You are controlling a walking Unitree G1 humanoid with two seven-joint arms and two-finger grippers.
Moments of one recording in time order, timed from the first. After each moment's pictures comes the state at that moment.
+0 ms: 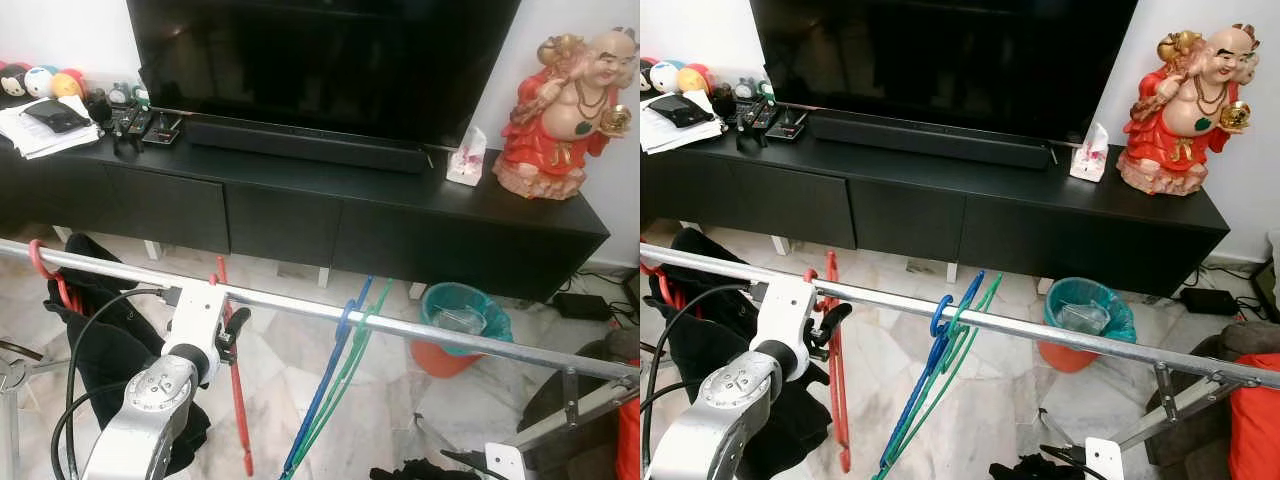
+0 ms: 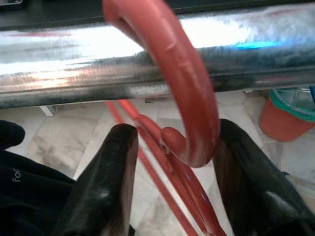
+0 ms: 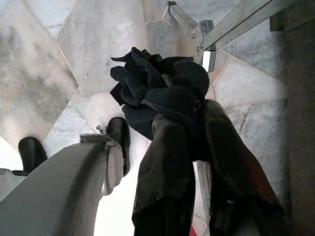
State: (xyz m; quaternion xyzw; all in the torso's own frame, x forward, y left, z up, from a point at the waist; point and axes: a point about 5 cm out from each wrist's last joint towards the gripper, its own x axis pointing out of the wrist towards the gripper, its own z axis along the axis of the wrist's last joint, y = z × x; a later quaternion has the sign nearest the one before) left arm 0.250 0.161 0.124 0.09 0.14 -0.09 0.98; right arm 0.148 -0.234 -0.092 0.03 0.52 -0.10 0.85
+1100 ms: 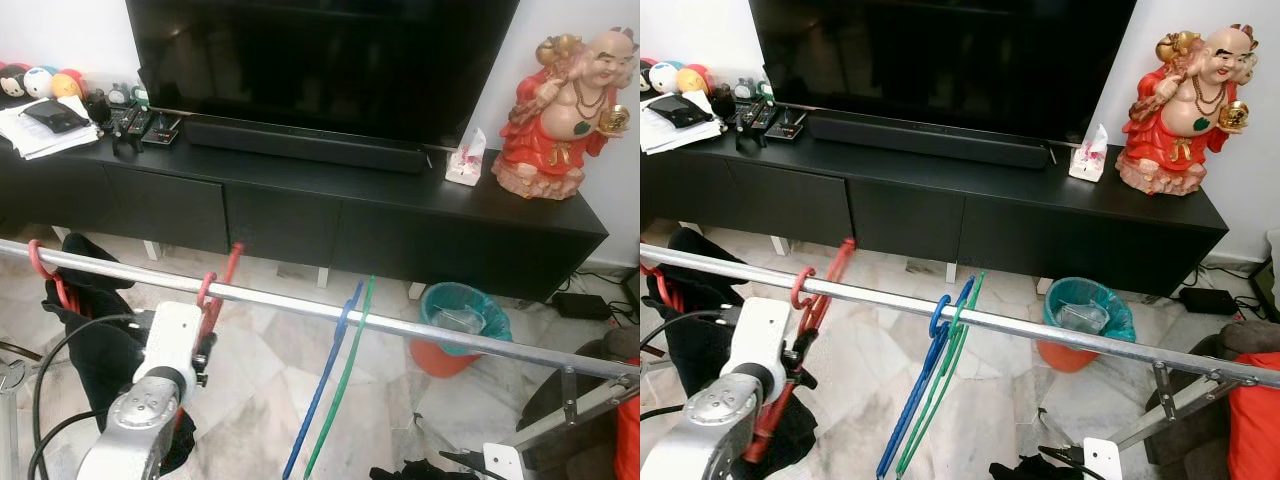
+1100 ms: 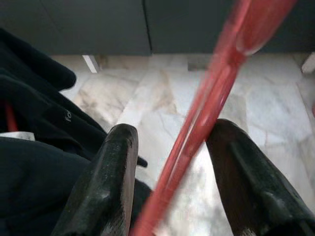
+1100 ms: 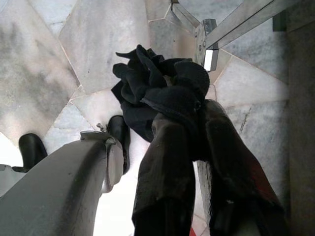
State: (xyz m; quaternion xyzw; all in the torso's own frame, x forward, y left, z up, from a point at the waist) left arm 0.231 0.194 0.111 0.09 0.19 0.03 0.98; right arm 0.147 -0.233 -0.092 0.03 0.52 -0.10 0.85
